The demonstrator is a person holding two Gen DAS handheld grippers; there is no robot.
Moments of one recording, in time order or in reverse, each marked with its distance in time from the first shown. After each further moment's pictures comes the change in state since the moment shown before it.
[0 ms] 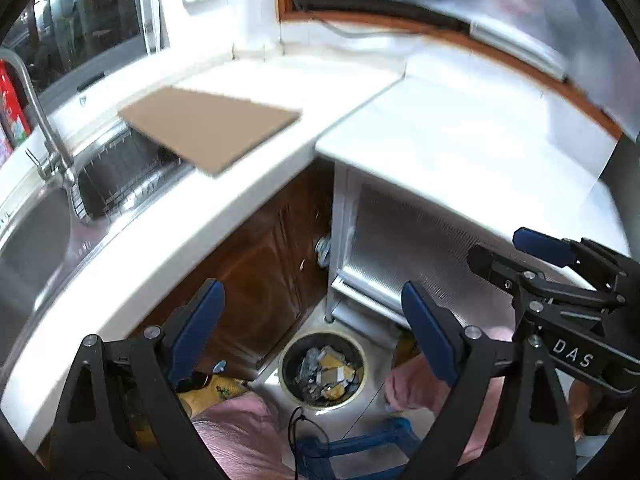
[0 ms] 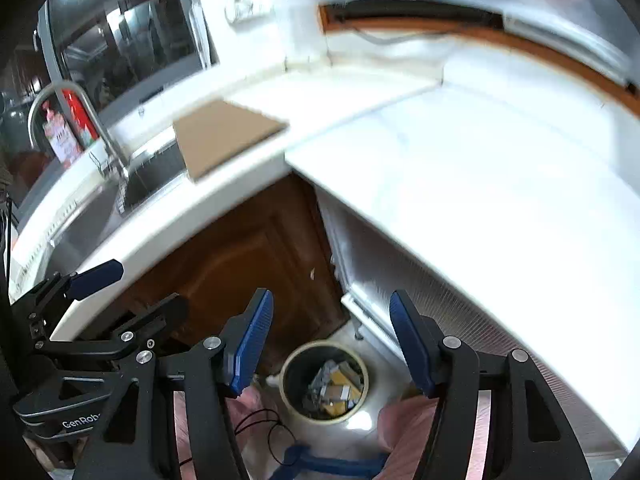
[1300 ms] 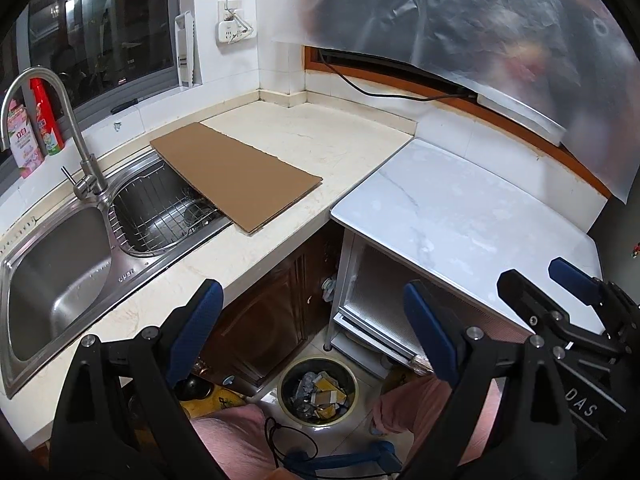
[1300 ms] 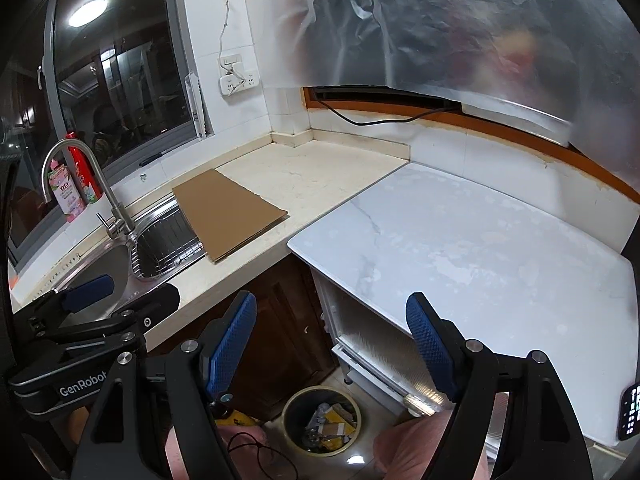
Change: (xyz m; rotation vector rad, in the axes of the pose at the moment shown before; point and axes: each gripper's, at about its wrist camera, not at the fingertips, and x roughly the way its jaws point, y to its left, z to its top) left arm -0.089 0.009 0.047 -0.083 -0.092 0.047; right arm -0.123 0.029 0.040 0.028 -0.176 -0.072
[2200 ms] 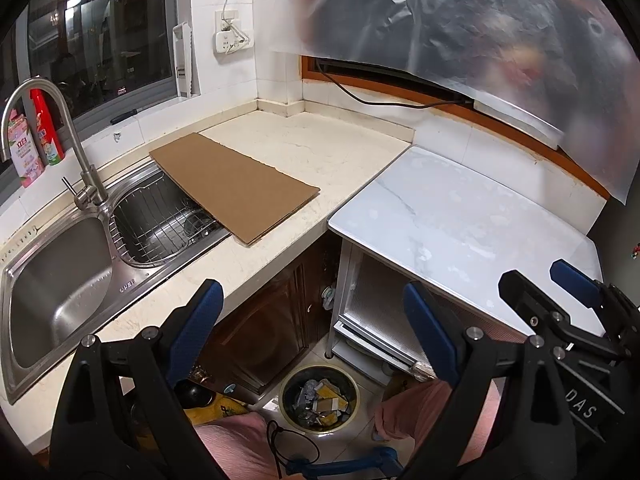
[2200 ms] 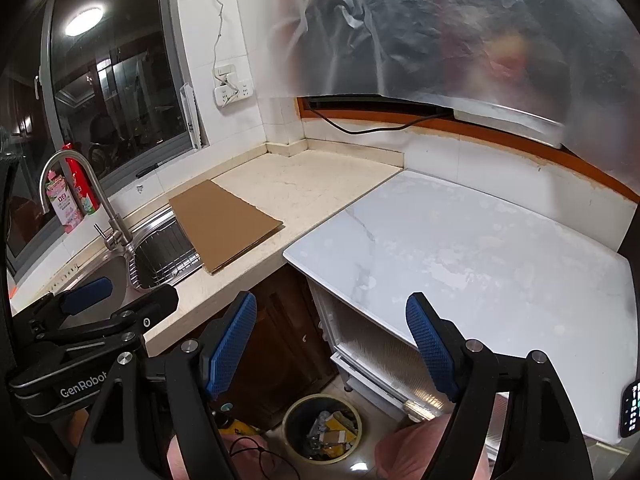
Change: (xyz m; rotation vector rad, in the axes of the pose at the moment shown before) left arm -0.004 -0.010 0.006 0.013 -0.031 0.003; right arm -0.004 -0.003 -0.003 0.025 -0.039 -0.013
